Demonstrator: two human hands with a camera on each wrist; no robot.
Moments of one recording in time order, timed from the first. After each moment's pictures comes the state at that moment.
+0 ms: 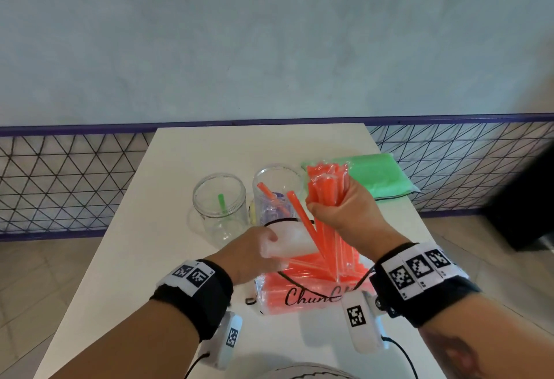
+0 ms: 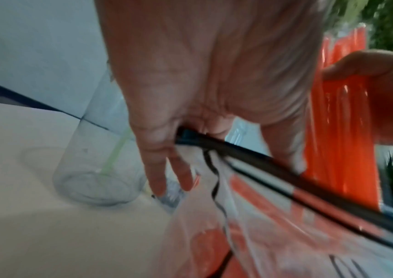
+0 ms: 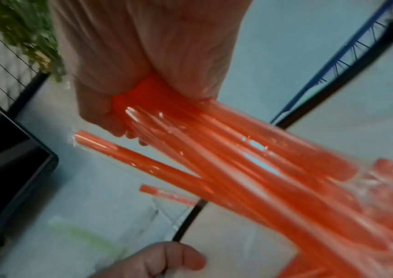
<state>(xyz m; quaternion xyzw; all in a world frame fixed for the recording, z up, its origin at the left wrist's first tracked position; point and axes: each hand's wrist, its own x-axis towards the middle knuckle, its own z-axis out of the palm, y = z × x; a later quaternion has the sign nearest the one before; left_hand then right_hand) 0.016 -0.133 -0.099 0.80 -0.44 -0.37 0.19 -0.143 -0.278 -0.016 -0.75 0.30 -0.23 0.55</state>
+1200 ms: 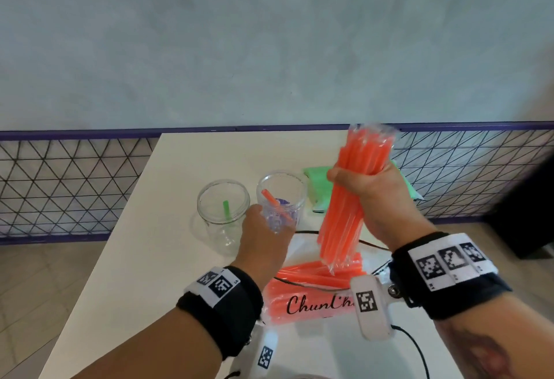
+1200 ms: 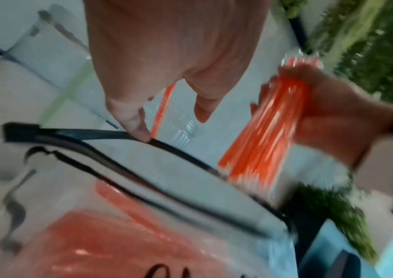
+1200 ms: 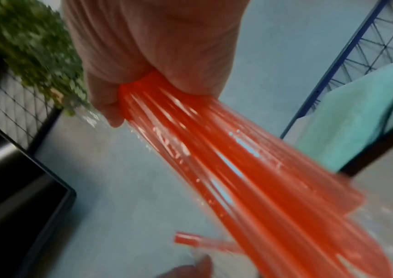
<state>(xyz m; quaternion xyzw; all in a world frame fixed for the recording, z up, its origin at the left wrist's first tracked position) -0.024 -0.164 -0.065 0.81 -0.22 -0.25 0.48 -0.136 -0.293 0.020 -0.61 0.27 -0.38 0.64</state>
